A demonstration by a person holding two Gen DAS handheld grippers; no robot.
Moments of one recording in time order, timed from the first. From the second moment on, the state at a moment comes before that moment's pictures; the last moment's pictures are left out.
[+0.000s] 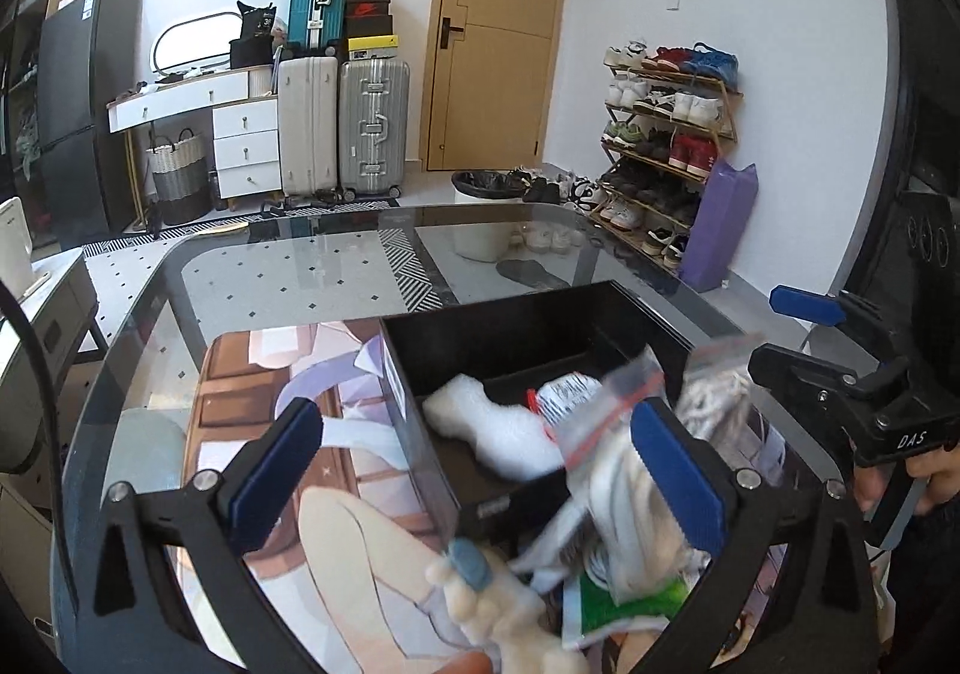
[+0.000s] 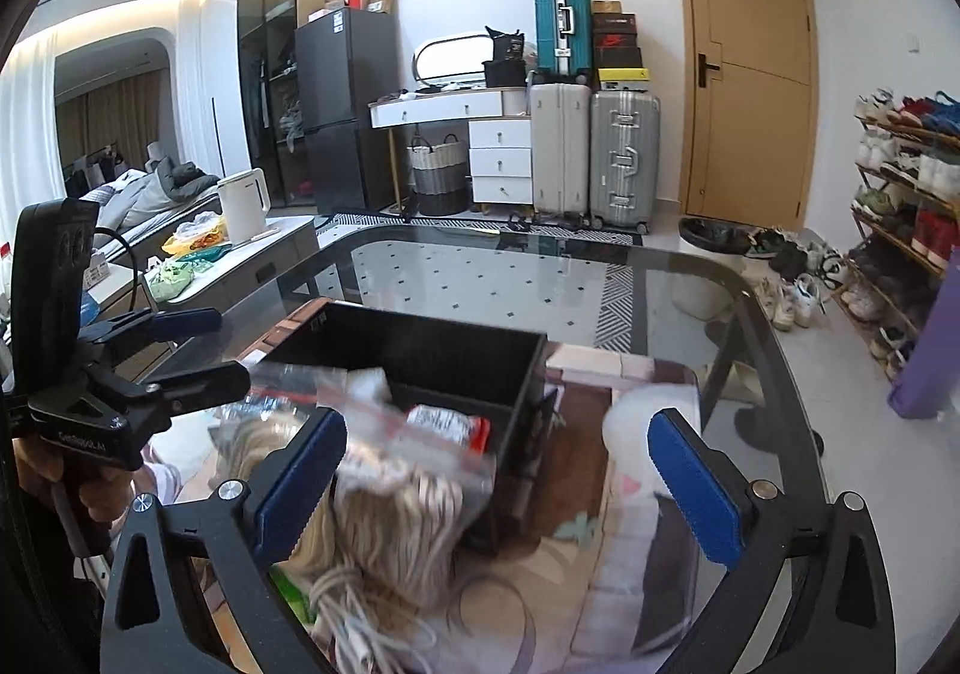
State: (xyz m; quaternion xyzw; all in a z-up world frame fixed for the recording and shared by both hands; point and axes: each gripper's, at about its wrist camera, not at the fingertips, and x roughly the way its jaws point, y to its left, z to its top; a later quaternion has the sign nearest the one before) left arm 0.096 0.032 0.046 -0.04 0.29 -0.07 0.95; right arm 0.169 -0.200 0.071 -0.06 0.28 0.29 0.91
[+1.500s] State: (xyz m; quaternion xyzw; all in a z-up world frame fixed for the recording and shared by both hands) left arm 0.069 0.019 0.028 -0.02 0.31 -0.04 0.95; right arm 0.170 -0.162 0.009 -0.06 0.38 0.25 0.89
